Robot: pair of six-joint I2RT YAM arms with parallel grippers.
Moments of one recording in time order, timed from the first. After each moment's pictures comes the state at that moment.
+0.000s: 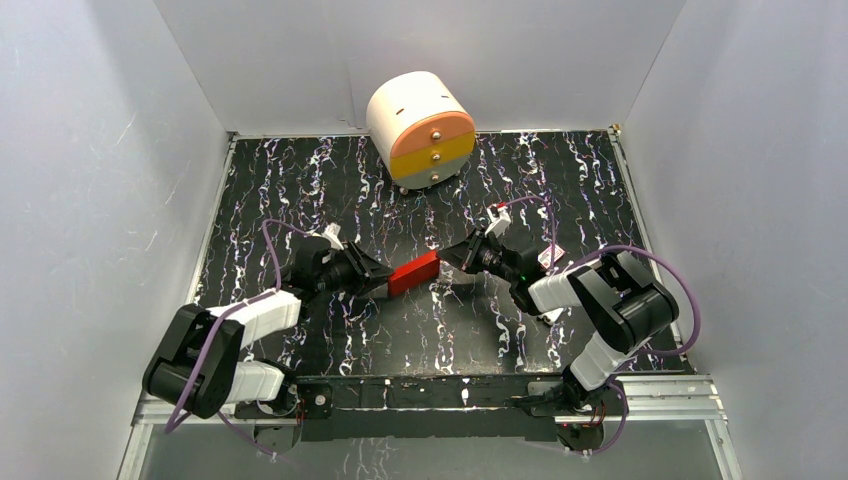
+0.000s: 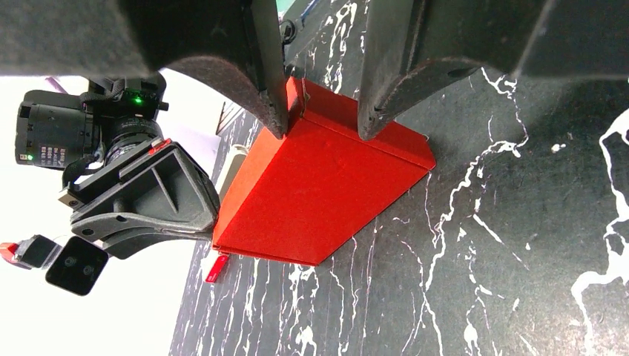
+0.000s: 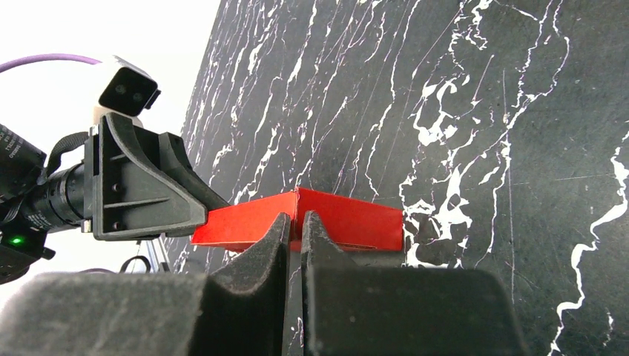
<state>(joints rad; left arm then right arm) -0.38 1.30 0.39 0.33 0.41 -1.08 0.57 1.64 0.45 0.95 -0.37 0.84</state>
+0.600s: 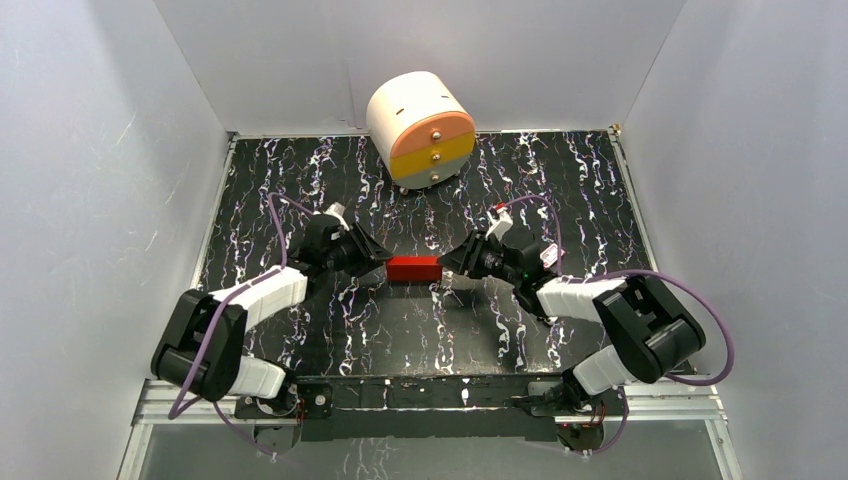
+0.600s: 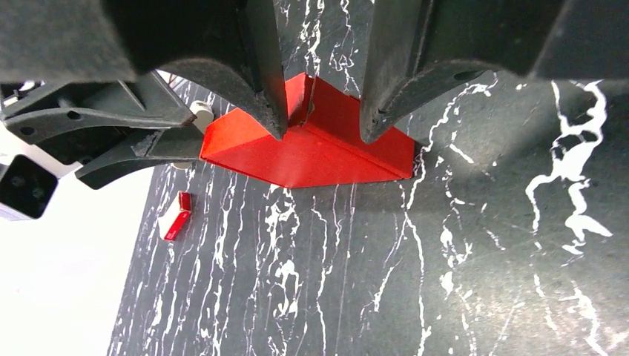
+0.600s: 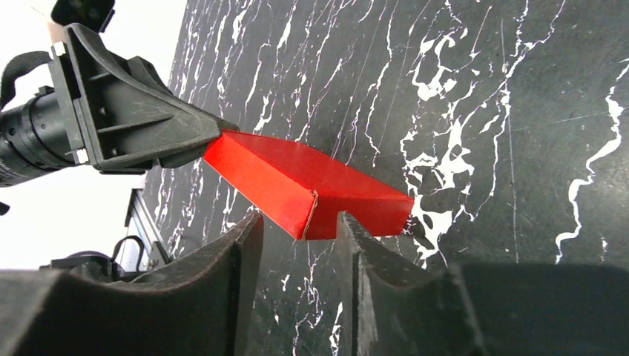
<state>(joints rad) -0.39 1.39 0.60 0.15 0.30 -0.94 0.58 1.47 0.46 0.68 -0.34 0.80</state>
